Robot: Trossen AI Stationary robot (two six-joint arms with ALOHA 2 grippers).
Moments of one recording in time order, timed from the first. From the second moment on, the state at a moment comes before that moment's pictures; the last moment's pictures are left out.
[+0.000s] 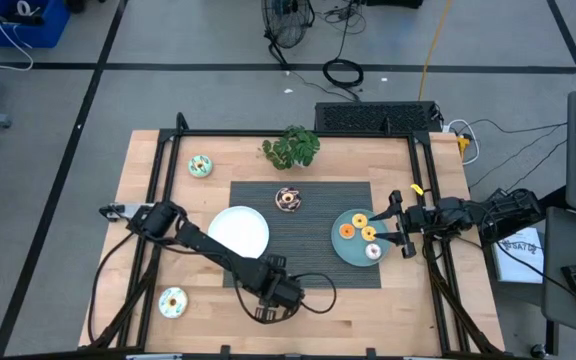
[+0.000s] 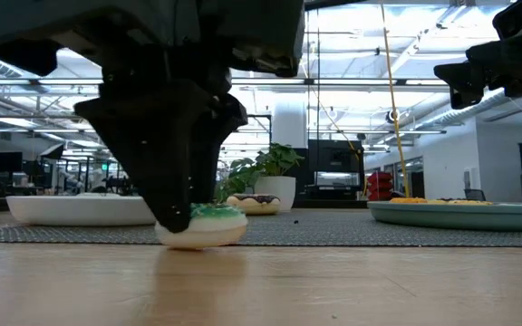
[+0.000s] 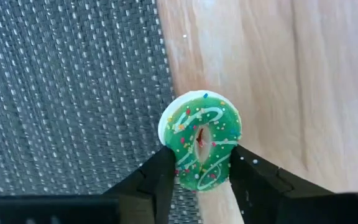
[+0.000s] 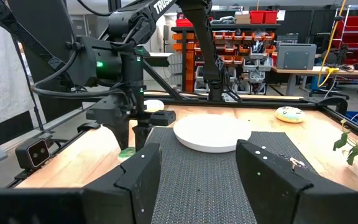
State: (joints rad) left arm -0.44 2.17 1.65 -0.85 -0.06 -0.25; right arm 0.22 0.03 0.01 0.04 0.08 0.01
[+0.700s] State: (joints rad) left arm -0.27 2.17 1.83 -0.85 -0.16 0.01; right arm 0.22 0.03 0.02 0.04 0.08 0.01
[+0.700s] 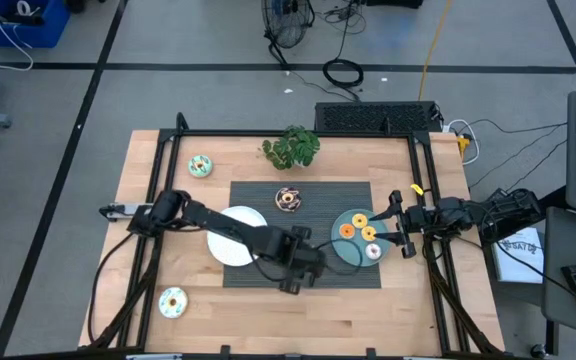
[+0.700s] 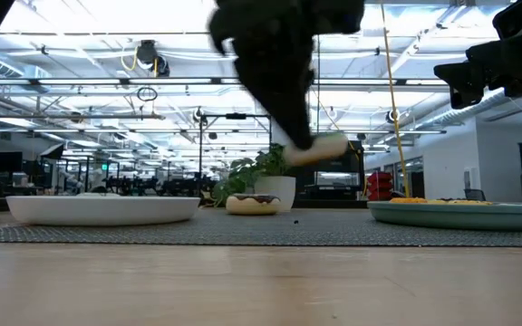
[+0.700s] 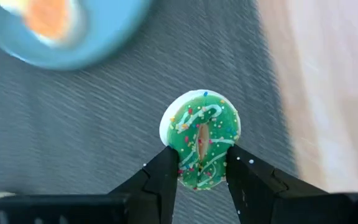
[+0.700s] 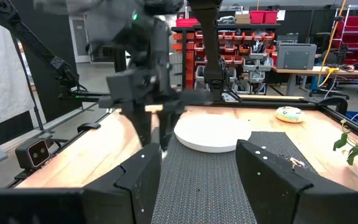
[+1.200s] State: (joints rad) left arm -0.14 2.17 1.85 -0.40 -0.21 0.17; right arm 0.22 0.03 0.01 0.04 0.08 0.01
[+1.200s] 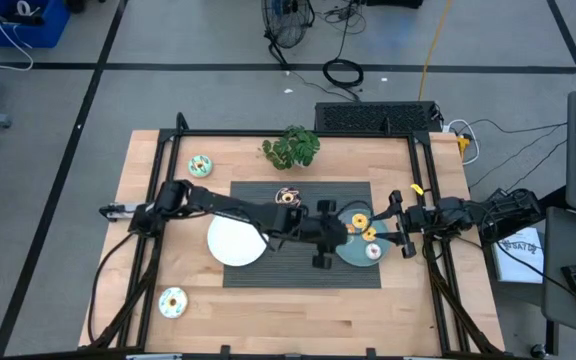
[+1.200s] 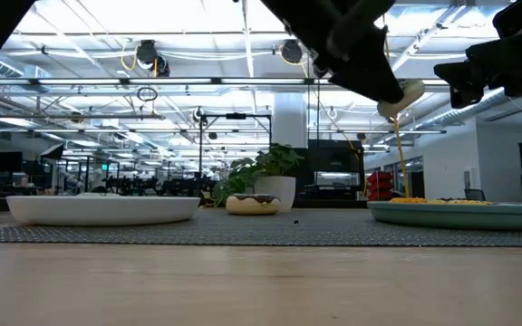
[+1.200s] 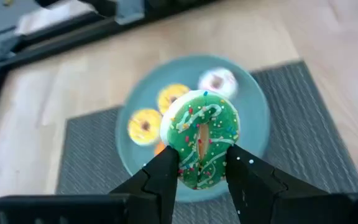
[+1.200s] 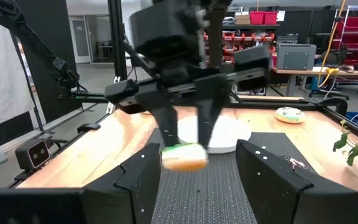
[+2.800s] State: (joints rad) left arm -0.04 2.17 1.84 -0.37 -0.14 0.04; right arm 0.22 0.79 0.03 0.51 0.34 0.05
